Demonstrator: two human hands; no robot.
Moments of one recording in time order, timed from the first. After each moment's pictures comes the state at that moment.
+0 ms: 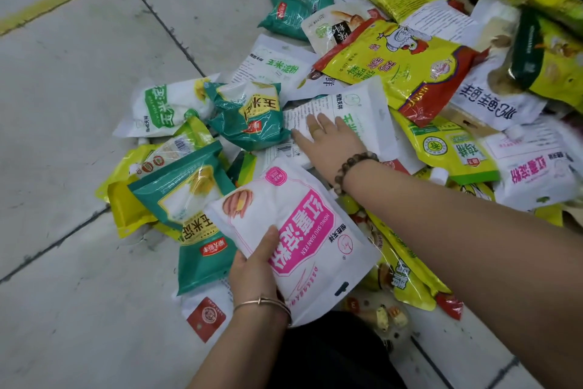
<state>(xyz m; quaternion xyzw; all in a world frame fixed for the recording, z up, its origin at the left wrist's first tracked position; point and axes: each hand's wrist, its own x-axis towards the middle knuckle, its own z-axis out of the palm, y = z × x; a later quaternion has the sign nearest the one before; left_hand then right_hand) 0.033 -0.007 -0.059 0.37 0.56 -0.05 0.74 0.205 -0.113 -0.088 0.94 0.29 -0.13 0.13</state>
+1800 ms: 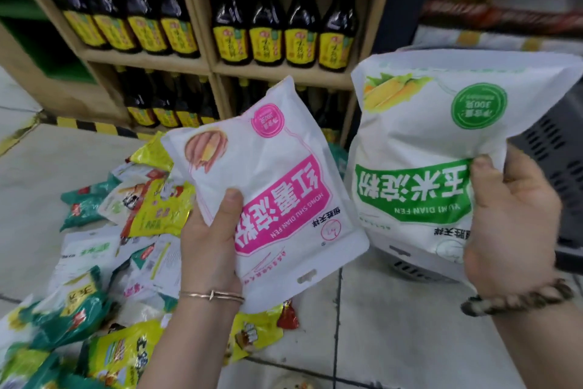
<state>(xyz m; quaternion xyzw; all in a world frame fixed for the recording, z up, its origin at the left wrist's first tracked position) 0.057 -0.218 0.189 0.55 0.03 -0.16 0.82 -0.084 -0.410 0.229 0.58 -0.33 0.49 -0.56</state>
